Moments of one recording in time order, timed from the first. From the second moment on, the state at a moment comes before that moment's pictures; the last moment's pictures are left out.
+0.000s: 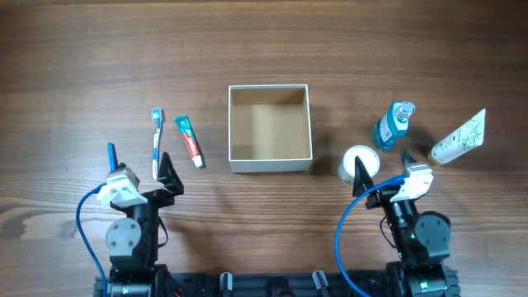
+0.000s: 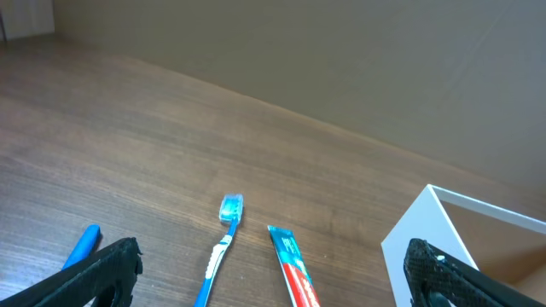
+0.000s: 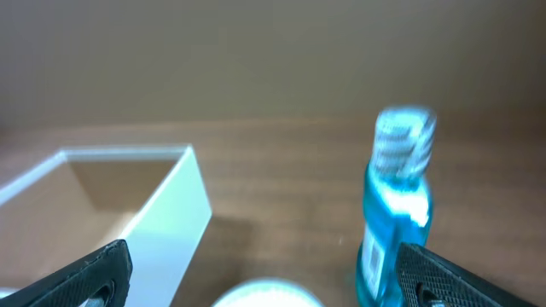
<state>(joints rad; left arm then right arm) 0.01 0.08 0.01 -0.07 -0.10 -0.32 0.12 0.09 0.01 -0.04 -0.06 0.11</state>
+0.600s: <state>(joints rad) 0.01 0.68 0.87 -0.92 -0.05 -0.41 0.12 0.75 1.00 -1.06 -0.18 0.13</state>
